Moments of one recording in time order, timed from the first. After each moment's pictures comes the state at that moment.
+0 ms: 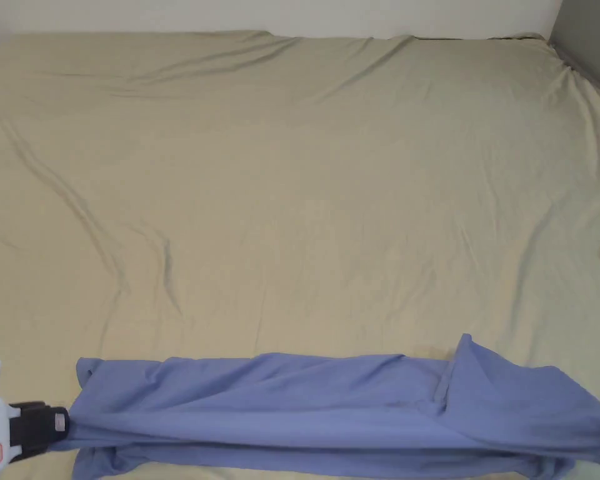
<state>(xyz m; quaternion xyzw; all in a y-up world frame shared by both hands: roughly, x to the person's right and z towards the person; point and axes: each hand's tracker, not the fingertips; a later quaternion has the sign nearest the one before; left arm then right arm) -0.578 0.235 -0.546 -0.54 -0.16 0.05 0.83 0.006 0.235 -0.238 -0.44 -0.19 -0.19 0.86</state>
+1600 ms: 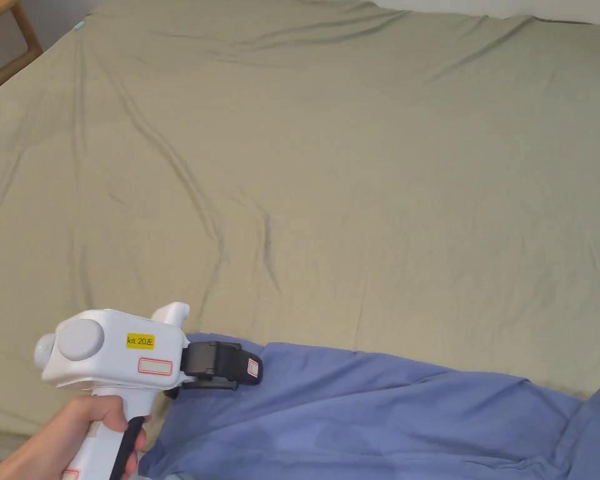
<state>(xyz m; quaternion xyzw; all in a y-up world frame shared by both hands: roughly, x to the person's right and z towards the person) -0.568 0.151 -0.659 -0.60 -0.36 0.17 0.69 -0.047 0.260 -0.313 -0.43 -0.20 -0.21 0.85</state>
